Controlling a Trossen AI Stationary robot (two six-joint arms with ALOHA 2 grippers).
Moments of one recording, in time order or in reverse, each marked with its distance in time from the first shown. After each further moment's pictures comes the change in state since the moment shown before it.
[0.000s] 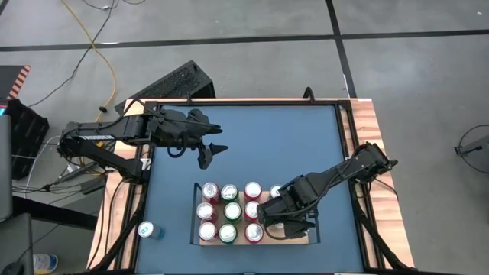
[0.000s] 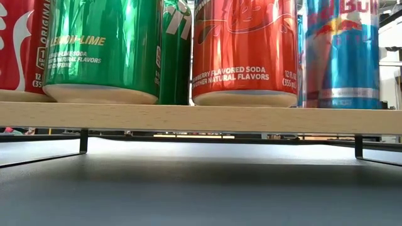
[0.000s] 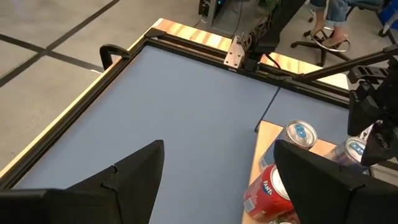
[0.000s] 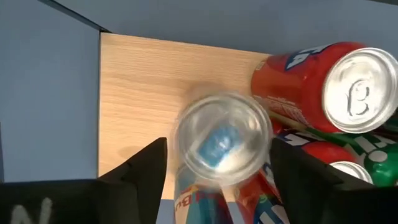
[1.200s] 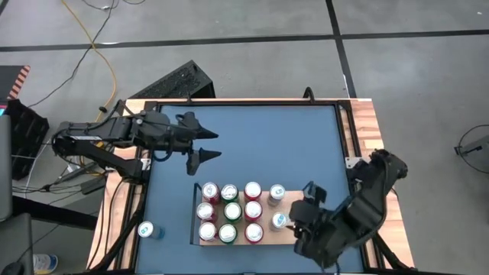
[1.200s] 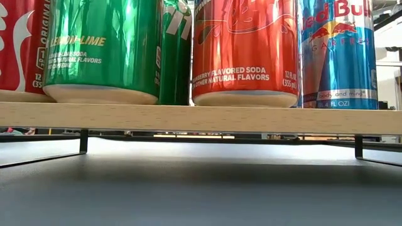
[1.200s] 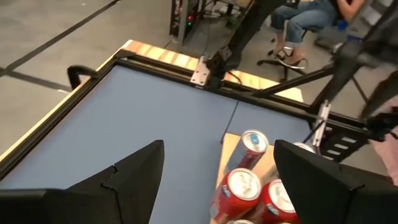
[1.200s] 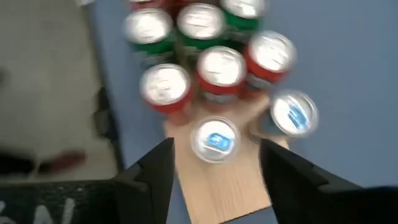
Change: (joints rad) left arm -0.073 -0.071 0.000 0.038 0.031 -0.019; right arm 0.294 -0.052 0.246 -0.149 0.632 2.225
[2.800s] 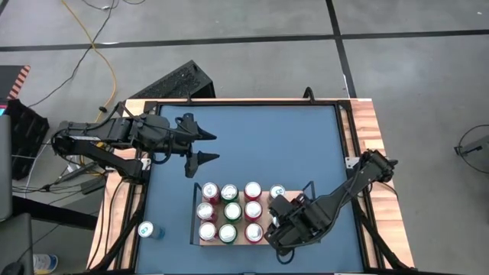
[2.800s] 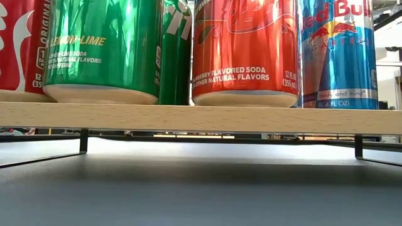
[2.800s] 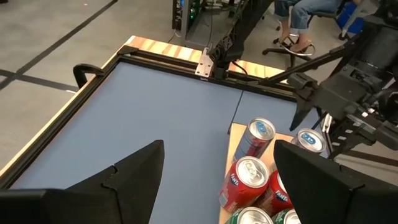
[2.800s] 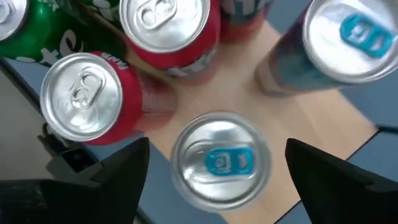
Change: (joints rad) left arm -0.026 -0.007 0.000 -0.042 -0.031 0.045; right arm -0.126 0.069 -0.277 0.185 -0.215 0.379
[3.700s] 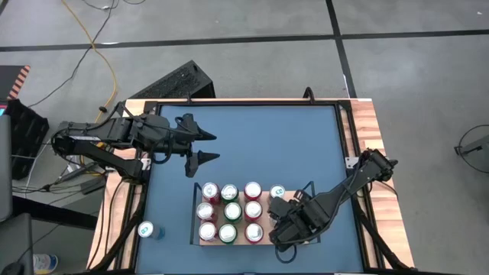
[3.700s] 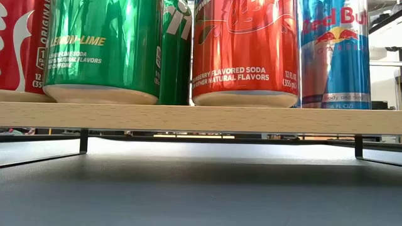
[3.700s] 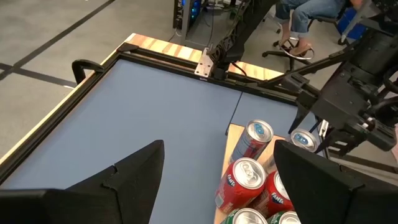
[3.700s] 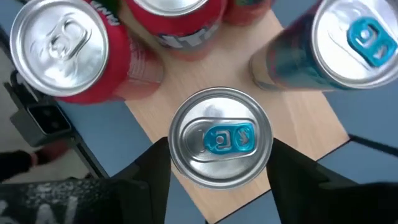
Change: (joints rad) left arm 0.000 0.000 0.000 0.001 -0.001 -0.035; right arm -0.024 0.000 0.001 -0.058 -0.072 -0.221
